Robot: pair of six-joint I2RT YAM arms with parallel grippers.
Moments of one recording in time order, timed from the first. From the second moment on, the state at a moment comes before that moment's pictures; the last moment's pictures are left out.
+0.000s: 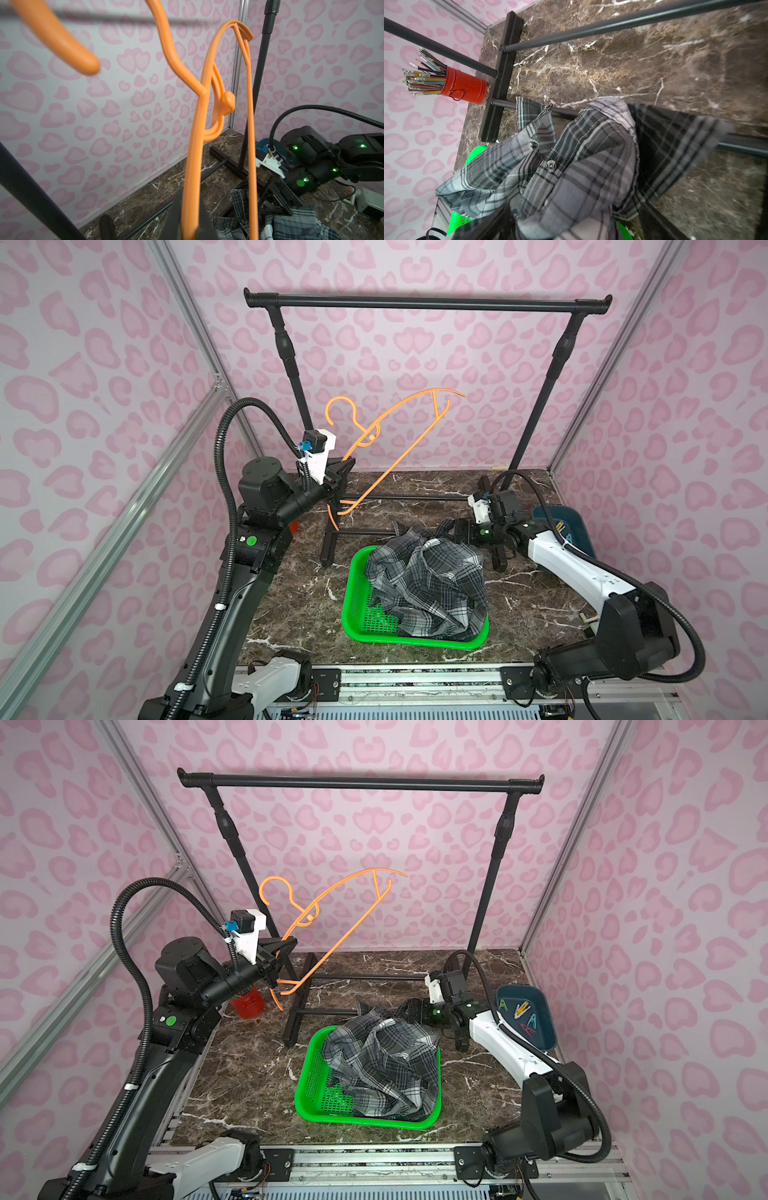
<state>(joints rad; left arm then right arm) -0.23 1.12 1.39 -0.32 0.47 0.07 0.35 1.49 1.05 -0.44 -0.41 0.44</state>
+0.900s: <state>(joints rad) -0.23 1.11 1.37 -0.30 0.46 0.05 0.75 1.21 0.99 -0.42 -0.43 0.16</state>
